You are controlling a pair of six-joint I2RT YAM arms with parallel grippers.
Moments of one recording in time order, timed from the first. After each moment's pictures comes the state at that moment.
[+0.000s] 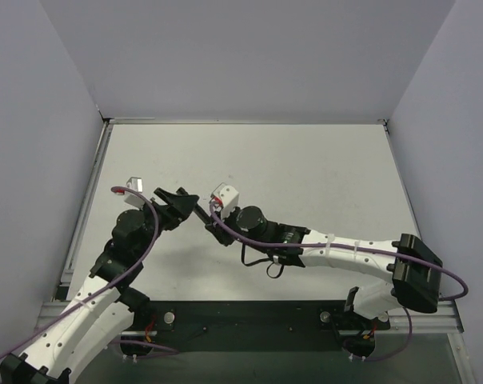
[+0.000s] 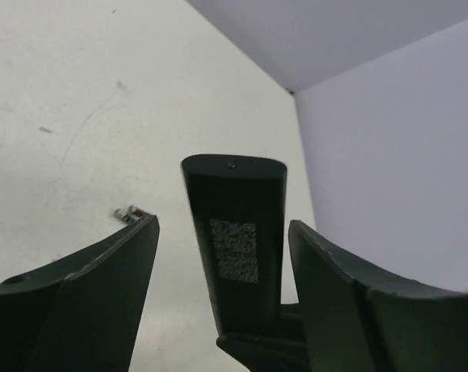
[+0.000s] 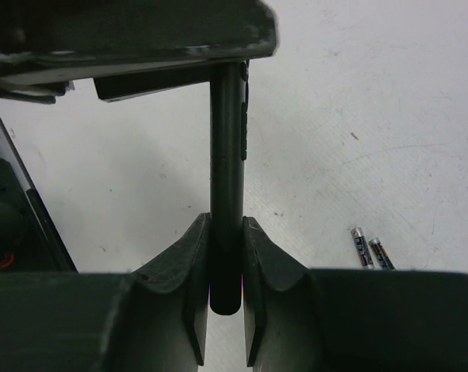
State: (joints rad) left arm -0.48 0.63 0.49 -0.06 -0.09 -1.01; right arm 1.16 1.45 0.91 0.20 0.20 0.15
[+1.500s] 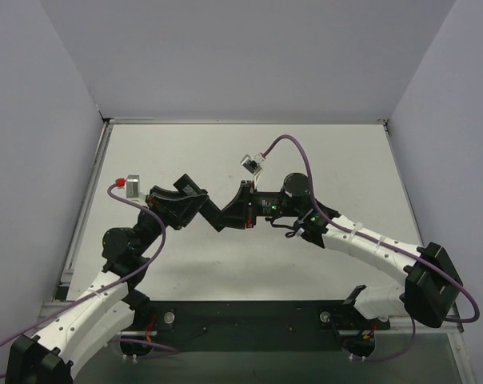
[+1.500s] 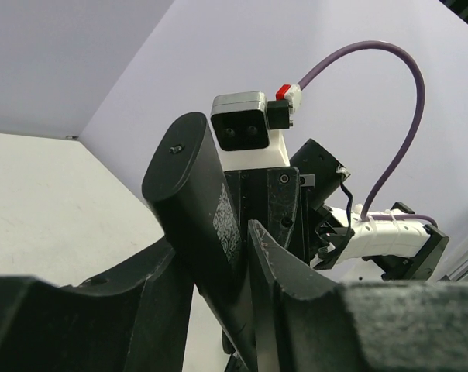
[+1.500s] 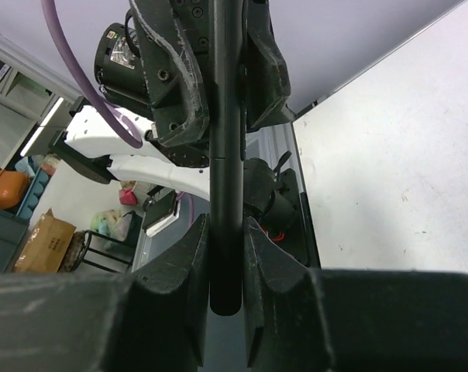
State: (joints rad) left arm -0.48 0.70 0.34 0.87 0.34 -1.02; right arm 0.82 1.31 0.85 0.50 -0.72 0.79
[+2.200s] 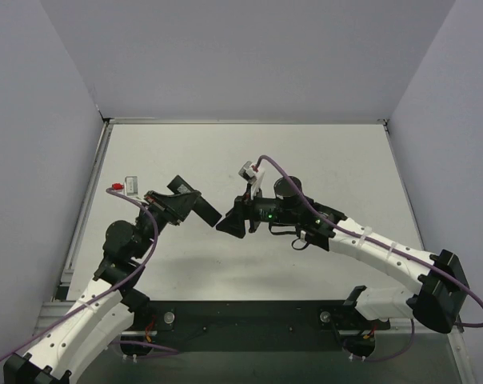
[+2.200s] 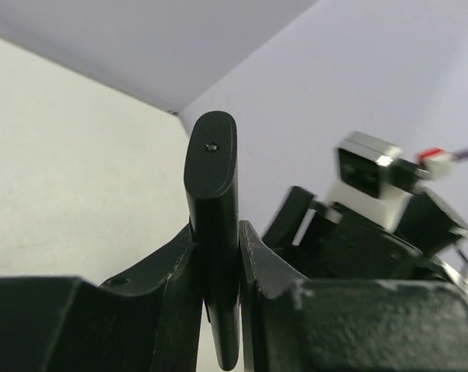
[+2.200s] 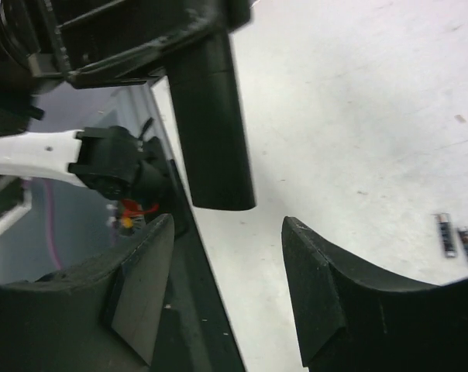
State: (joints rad) left arm -0.48 0.58 0.38 0.47 0.13 -0.99; right arm 0.86 1.26 0.89 0.12 -0.48 0.44
